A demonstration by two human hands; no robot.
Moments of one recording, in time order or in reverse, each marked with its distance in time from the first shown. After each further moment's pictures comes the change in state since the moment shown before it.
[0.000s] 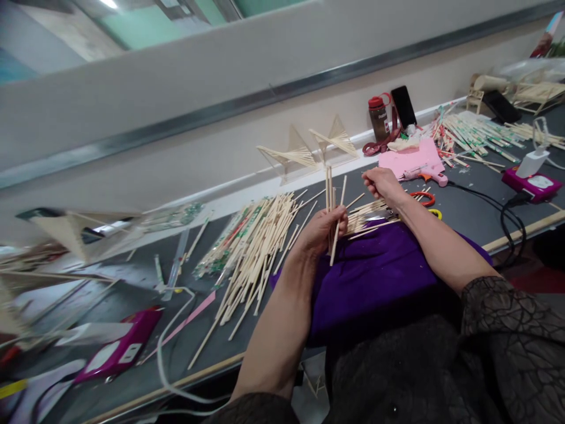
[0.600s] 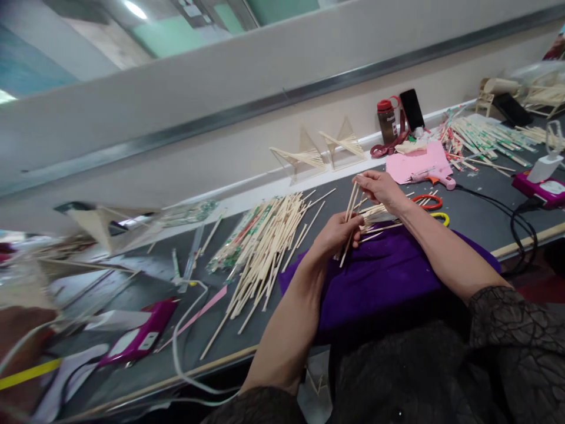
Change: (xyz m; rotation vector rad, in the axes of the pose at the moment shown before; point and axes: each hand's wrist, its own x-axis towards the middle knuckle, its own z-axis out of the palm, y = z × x) left_hand -0.002 -0.010 0.010 0.383 0.114 -0.051; right_hand -0.018 -0.010 0.014 0.076 -0.259 -0.101
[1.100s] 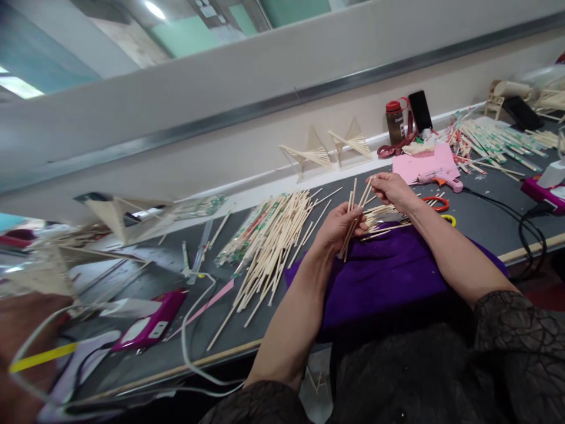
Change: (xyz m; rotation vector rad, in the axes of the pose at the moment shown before) left_hand 0.005 0.003 -0.003 -0.354 0.082 0.056; right_hand 0.004 0.004 -0.011 -0.105 0.059 0.081
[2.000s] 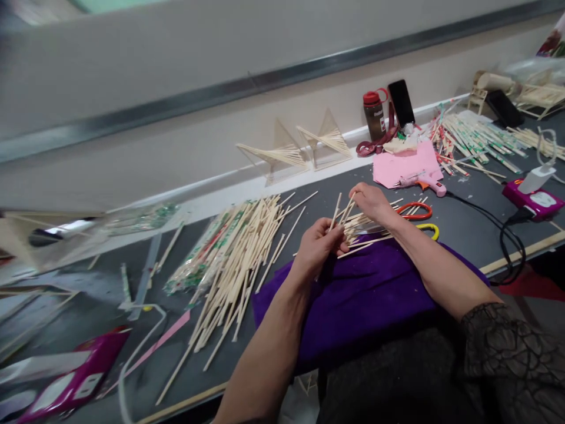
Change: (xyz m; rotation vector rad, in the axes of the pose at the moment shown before) left_hand -0.003 -0.010 0.000 0.241 0.082 0.022; right_hand 0.014 0.013 -0.002 -0.679 0.099 -0.076
